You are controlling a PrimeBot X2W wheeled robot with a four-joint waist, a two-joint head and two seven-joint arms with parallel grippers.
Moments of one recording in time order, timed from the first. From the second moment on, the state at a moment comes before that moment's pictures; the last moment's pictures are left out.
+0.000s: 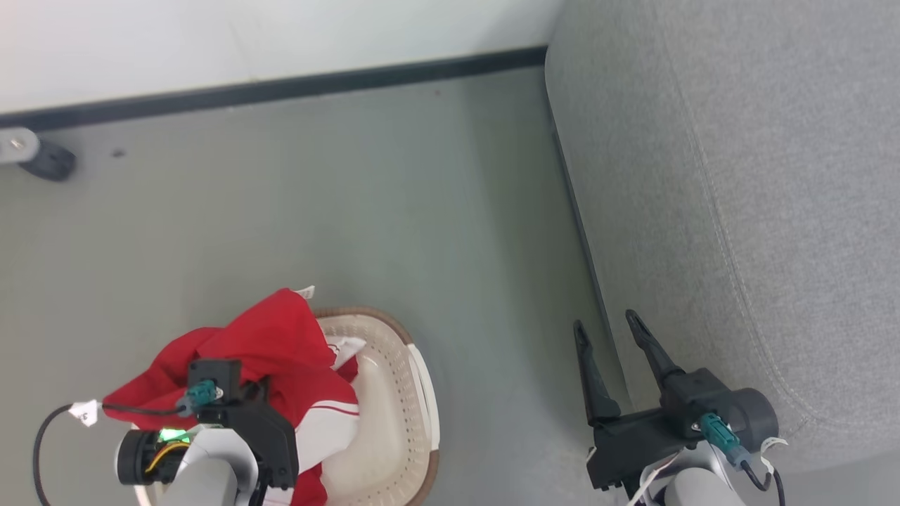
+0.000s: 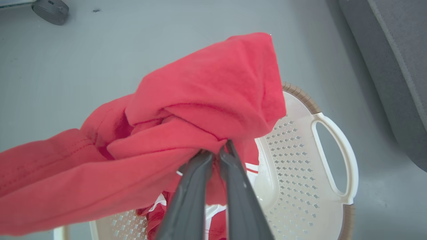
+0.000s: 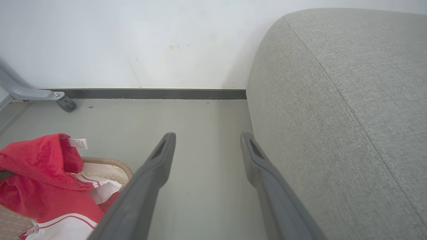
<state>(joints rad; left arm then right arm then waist) -0.68 0.05 -0.18 1.26 -0.27 -0.07 -0.23 -0.35 -0.05 0.40 0.38 0.19 -0.12 -0.25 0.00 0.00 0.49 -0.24</state>
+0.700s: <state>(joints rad) -0.49 0.04 -0.21 0.97 -0.25 -0.12 -0.25 -0.20 -0.10 0.34 0.35 0.20 -0.07 -0.25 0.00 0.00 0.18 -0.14</state>
